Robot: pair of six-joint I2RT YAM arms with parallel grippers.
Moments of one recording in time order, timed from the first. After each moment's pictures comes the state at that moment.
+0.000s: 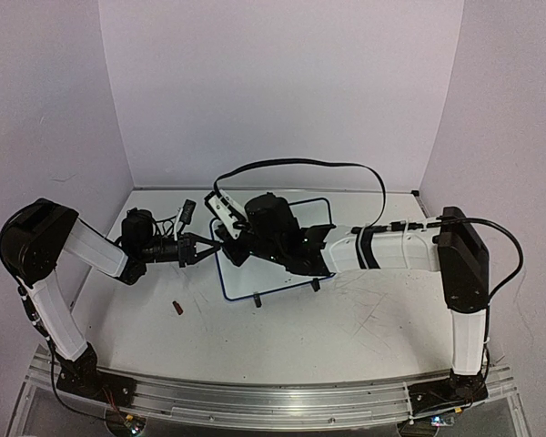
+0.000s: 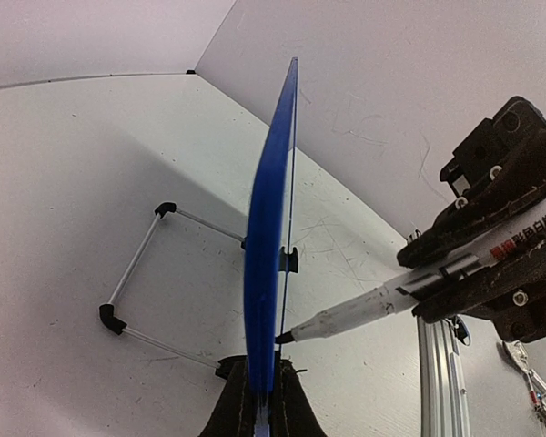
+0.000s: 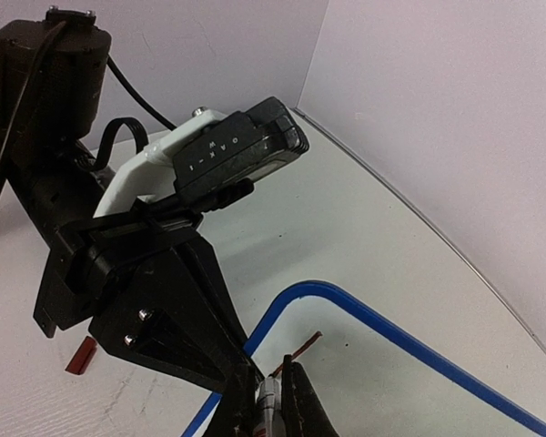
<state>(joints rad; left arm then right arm) -0.37 1.75 0.64 0.91 0.92 -0.37 1.06 2.05 1.56 0.15 0.20 -0.16</state>
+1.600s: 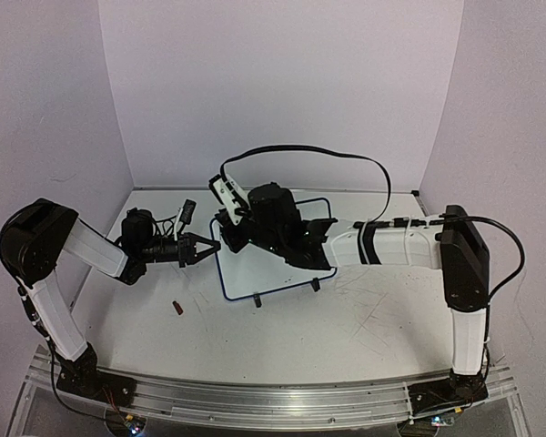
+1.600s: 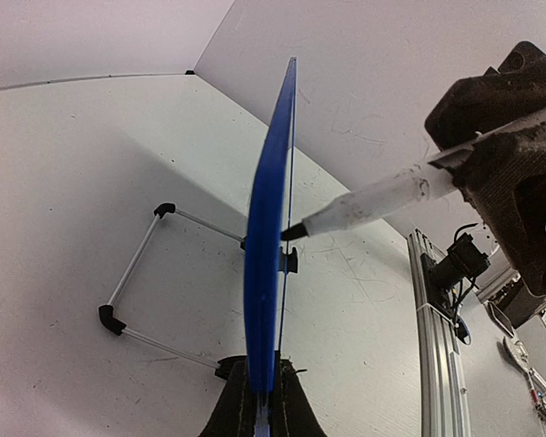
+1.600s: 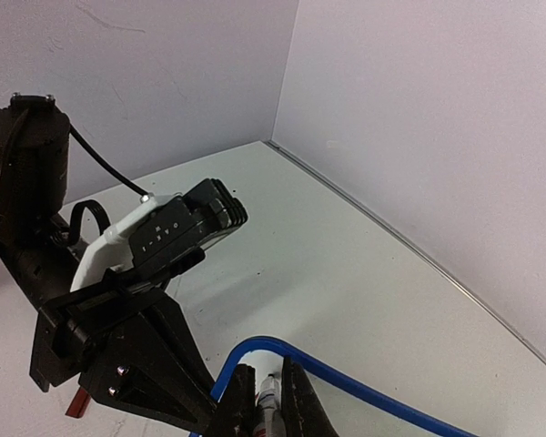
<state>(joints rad) -0.38 1.75 0.64 0.91 0.92 -0.37 1.05 2.05 1.59 0.20 0.24 -0.12</state>
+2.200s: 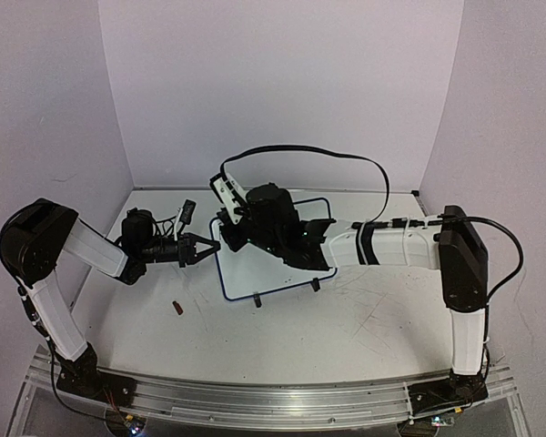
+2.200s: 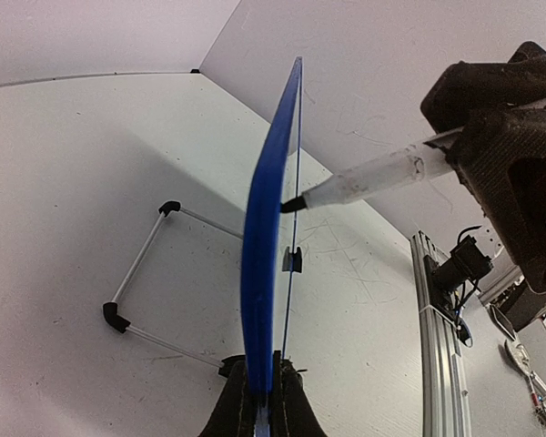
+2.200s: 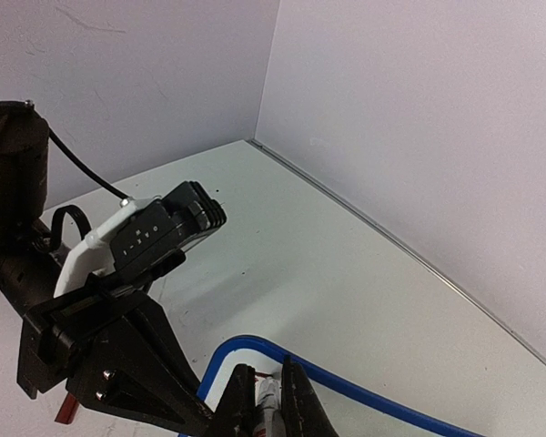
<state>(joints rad) -0.38 1.75 0.64 0.90 0.91 -0.37 1.05 2.06 1.60 0.20 0.30 -0.11</state>
